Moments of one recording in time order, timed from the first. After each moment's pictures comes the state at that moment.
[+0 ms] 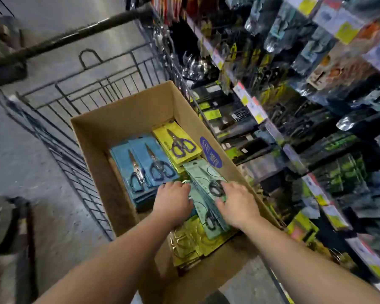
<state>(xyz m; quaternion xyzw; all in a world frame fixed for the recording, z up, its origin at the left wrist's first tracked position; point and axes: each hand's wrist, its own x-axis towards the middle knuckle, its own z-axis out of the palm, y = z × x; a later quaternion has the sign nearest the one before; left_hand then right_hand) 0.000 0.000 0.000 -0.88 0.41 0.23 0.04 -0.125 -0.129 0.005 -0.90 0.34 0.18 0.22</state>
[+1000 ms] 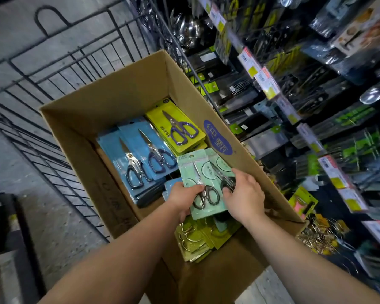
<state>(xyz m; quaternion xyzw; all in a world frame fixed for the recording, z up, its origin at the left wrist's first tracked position) 0.013 -0.011 -0.053 -0.69 -0.16 0.55 -0.45 -0.100 -0.110 -0.022 -0.80 0.52 0.14 0.28</state>
